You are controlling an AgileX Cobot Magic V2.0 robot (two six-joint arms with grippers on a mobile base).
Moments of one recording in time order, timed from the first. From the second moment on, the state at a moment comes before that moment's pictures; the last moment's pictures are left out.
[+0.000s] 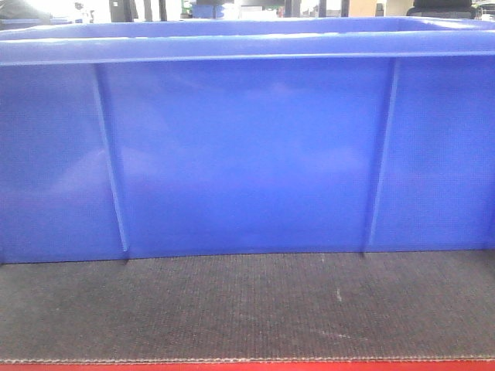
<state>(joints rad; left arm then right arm) -0.26 1.49 -1.45 0.38 0.74 -0.53 0.27 1.43 -1.41 -0.14 0.55 0.18</state>
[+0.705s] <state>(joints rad) -0.23 1.15 -1.41 0.42 0.74 -0.57 0.27 1.20 -1.45 -0.12 0.64 0.13</state>
